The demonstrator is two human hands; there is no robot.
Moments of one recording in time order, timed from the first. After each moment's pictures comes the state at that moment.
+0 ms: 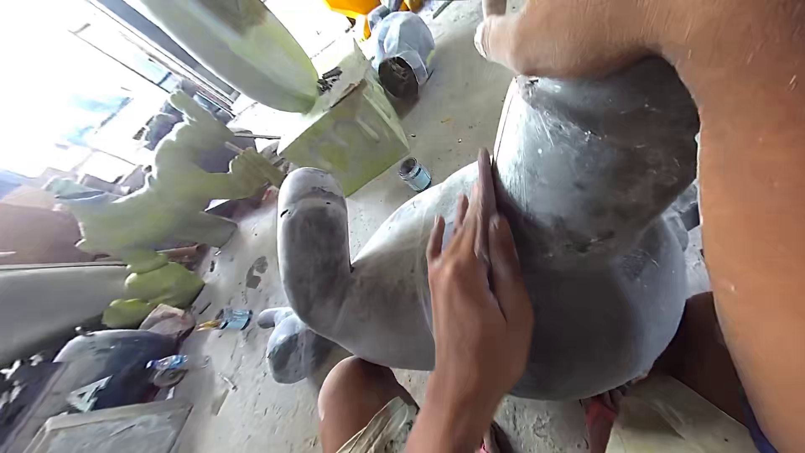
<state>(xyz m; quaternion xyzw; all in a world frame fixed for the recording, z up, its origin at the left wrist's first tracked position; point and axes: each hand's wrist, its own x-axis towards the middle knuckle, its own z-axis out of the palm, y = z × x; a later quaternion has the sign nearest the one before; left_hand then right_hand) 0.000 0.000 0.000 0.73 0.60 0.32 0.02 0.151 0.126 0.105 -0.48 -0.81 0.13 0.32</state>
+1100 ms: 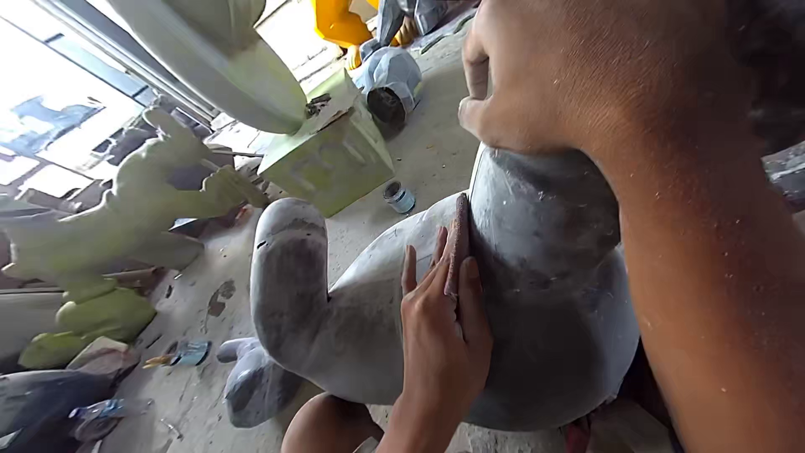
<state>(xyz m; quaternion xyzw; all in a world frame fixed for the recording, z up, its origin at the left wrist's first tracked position) -0.011 0.010 -0.012 0.76 0.54 0.36 0.00 0.165 0.127 0.111 -0.59 -0.77 -0.05 0.26</state>
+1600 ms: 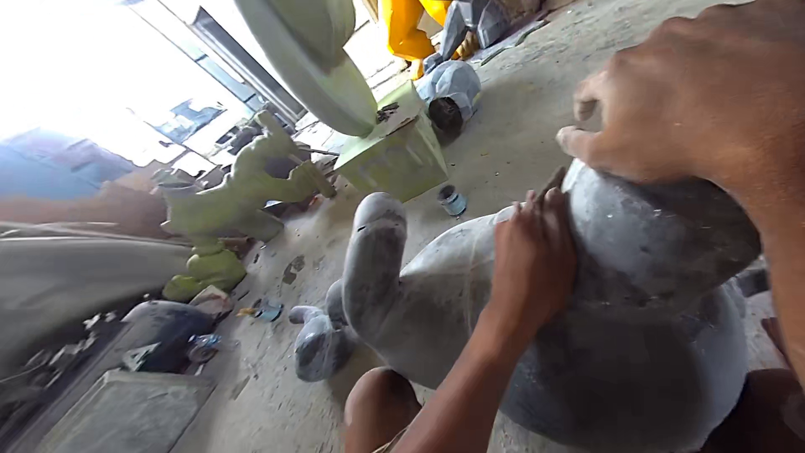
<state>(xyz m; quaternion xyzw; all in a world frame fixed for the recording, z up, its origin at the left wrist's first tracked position) 0.005 0.046 0.018 0.72 0.58 0.36 0.07 0.163 0.128 0.106 -0.61 -0.78 -0.08 0.14</state>
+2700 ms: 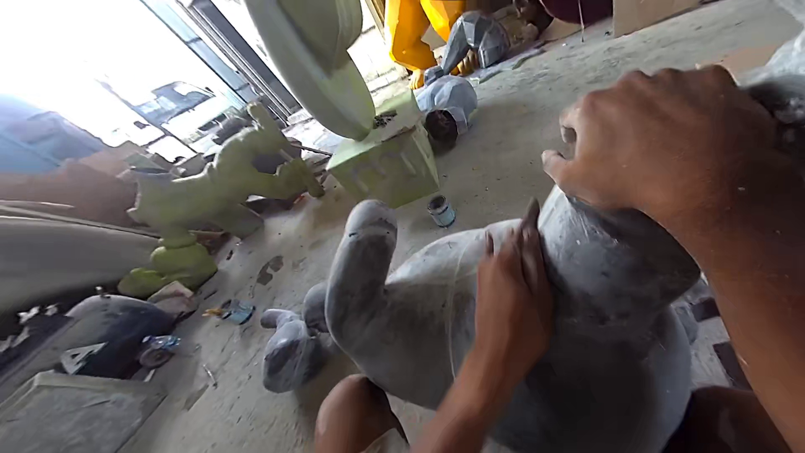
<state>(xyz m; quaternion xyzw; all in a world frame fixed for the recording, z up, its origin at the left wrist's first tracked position) 0.009 0.028 0.006 0.70 0.61 0.37 0.07 0.157 0.097 0.114 -0.61 -0.77 -0.11 0.16</state>
